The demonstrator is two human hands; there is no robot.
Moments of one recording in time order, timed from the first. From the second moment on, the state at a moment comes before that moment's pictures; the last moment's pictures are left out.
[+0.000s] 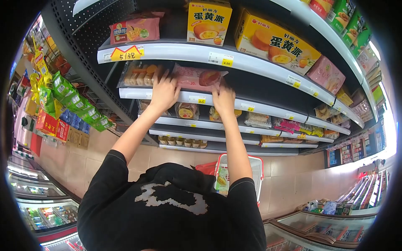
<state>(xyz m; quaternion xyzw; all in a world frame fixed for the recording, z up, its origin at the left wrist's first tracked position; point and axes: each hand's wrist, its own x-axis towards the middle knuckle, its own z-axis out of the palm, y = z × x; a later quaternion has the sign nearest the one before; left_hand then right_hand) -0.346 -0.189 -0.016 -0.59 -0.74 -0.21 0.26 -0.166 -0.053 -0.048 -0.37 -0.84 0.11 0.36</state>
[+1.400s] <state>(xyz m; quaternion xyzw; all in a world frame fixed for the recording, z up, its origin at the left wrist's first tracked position) -0.123 -0.251 -0.255 -0.90 -0.29 0.06 -0.33 0.104 -0.389 -0.353 -0.85 -0.39 0.26 0.23</state>
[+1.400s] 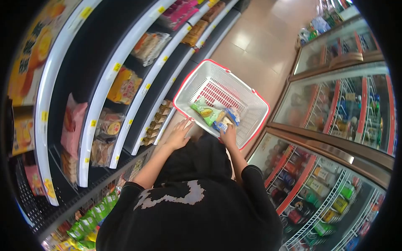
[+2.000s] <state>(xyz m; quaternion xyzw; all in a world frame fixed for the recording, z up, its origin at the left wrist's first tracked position) -0.093 -0.238 -0.277 -0.82 -0.39 0.21 -0.36 0.092 -0.288 -0.445 -0.91 -0.08 0.39 0.11</state>
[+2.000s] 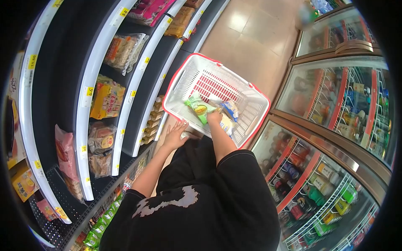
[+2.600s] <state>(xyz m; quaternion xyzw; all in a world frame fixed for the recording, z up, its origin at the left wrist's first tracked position) -0.097 -0.229 -0.281 -0.82 -0.37 0.21 -0.38 0.158 -0.335 -0.407 -0.77 -0.03 0.45 0.44</state>
